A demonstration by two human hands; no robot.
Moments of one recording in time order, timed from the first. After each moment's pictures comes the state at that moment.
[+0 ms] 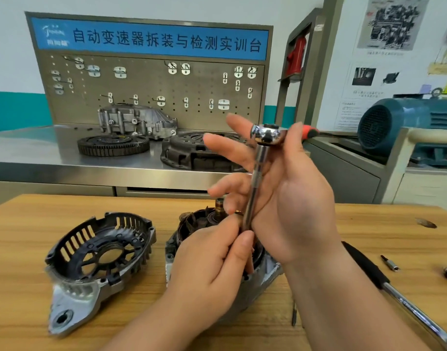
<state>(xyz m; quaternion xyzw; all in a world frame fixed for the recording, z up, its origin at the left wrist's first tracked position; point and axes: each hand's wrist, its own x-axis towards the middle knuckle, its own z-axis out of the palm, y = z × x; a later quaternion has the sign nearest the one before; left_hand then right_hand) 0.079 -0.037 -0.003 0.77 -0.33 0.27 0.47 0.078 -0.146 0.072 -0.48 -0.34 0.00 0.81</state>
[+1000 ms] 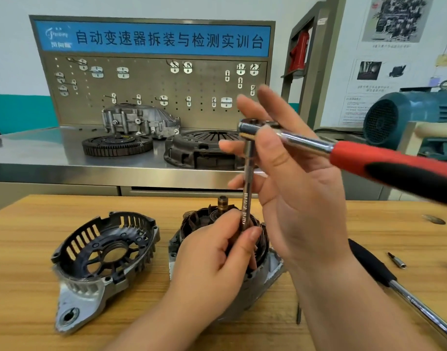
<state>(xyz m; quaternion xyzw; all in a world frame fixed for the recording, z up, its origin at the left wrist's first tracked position) 0.080 -0.039 -0.003 0.77 -0.31 0.27 0.49 0.075 -0.143 0.071 -0.52 -0.36 -0.22 0.74</state>
